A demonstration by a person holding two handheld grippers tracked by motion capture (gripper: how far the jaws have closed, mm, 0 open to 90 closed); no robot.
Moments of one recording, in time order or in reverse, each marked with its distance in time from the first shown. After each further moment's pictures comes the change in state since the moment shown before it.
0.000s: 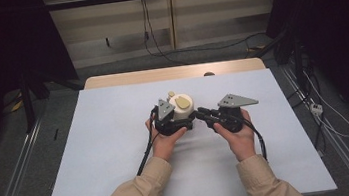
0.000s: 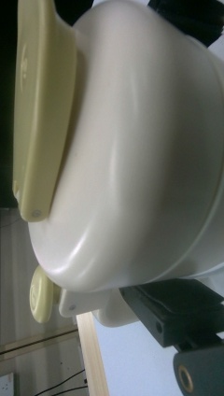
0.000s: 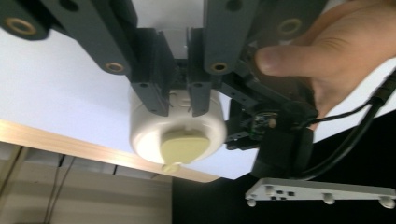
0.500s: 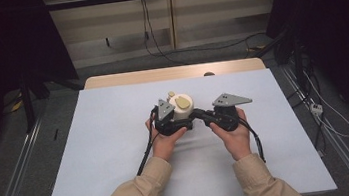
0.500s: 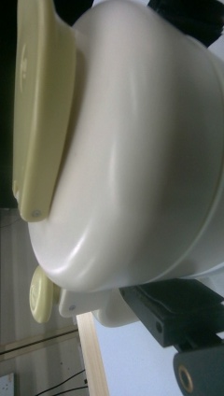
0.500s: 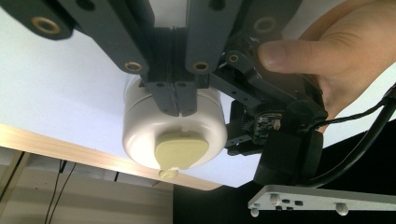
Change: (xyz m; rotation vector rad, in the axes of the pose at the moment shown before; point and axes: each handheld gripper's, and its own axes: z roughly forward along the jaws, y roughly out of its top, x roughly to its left) left arm 0.000 0.000 0.000 -0.001 0.000 0.000; right arm 0.003 0.001 0.011 0.035 -0.016 -0.012
